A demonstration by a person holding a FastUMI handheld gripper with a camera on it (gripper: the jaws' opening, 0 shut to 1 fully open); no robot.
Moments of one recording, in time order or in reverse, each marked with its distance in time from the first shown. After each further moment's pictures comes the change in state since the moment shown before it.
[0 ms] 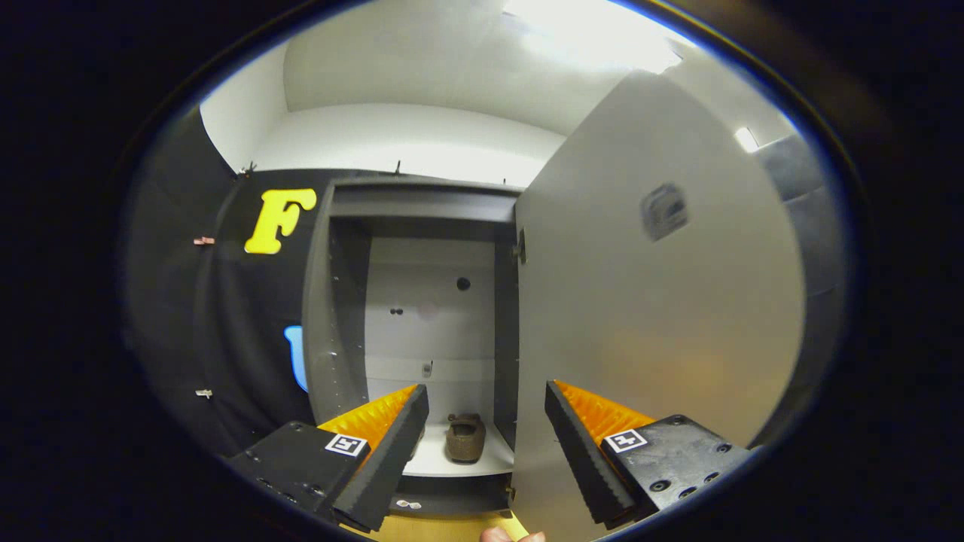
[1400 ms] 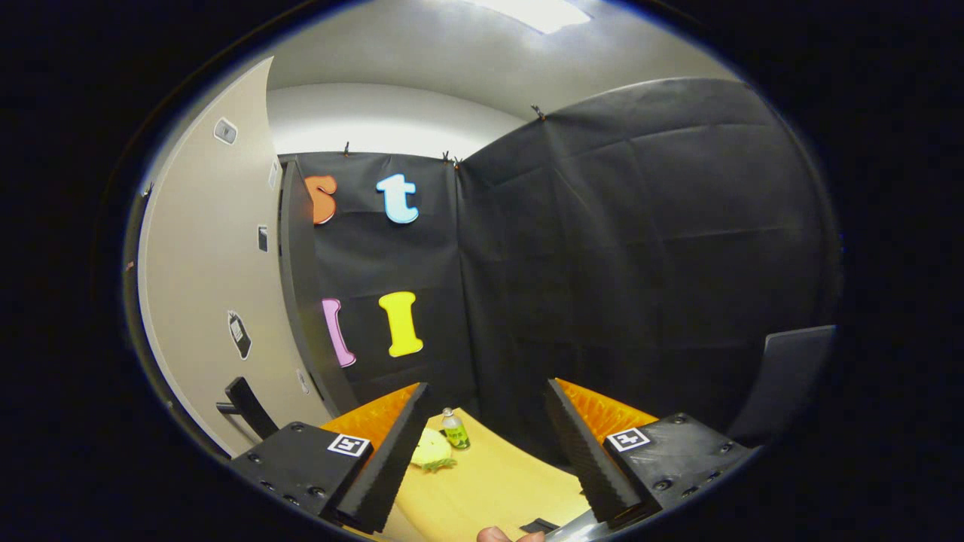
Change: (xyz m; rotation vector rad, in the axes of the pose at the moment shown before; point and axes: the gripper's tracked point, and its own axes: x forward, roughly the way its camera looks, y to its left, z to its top) arm -0.040 -0.323 -0.089 0.134 0.265 -0.379
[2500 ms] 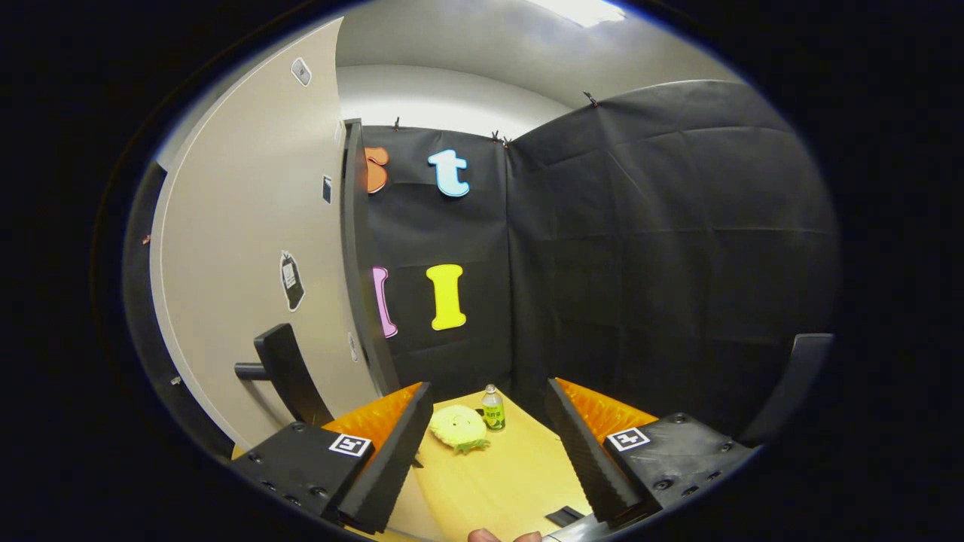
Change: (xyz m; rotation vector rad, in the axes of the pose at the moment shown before) arm -0.022 0.077 -0.036 -0.076 0.046 0.150
